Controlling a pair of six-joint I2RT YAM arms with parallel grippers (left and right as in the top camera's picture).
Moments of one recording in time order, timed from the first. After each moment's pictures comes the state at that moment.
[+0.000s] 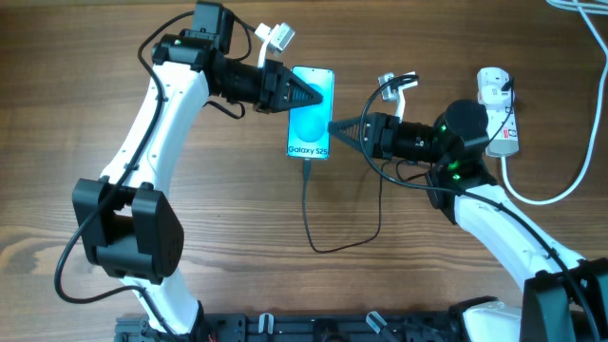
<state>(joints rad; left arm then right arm) -0.20 1.92 1.71 -1.07 1.26 0.00 0.25 1.45 0.70 0.74 -1.11 1.10</state>
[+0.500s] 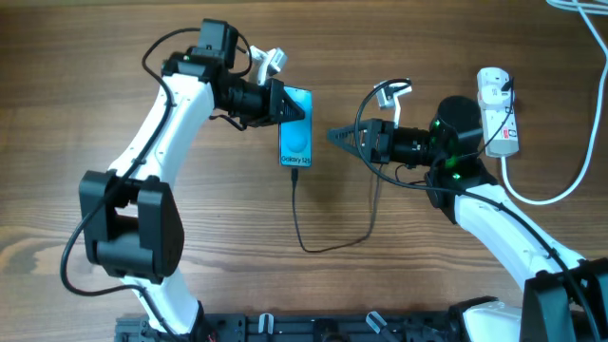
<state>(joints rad) -0.20 1.92 1.54 -0.89 0.85 -0.15 0.25 1.45 0.70 0.55 -1.12 0.99</state>
